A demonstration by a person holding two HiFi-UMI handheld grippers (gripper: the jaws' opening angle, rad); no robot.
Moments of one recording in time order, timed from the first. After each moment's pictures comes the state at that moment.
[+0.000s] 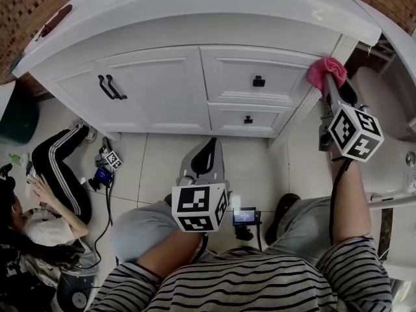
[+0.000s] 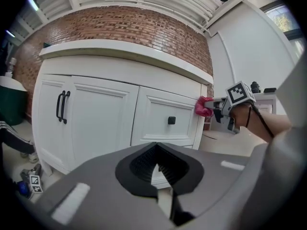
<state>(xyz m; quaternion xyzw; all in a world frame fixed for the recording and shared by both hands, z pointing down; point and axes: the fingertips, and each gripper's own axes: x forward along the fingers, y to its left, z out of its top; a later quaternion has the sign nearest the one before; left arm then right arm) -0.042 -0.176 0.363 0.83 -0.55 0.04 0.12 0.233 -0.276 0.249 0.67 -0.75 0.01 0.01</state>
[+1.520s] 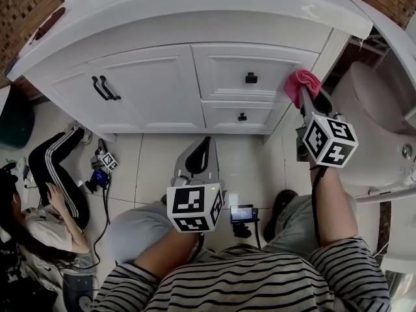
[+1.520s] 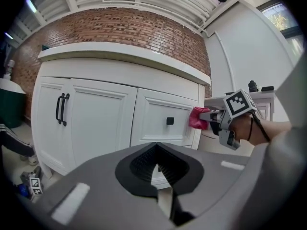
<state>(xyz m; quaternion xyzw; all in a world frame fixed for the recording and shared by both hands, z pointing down) -0.042 -0.170 0.360 0.83 -0.55 0.04 0.11 0.197 -0.263 0.308 0.65 -0.76 0.06 0.03</state>
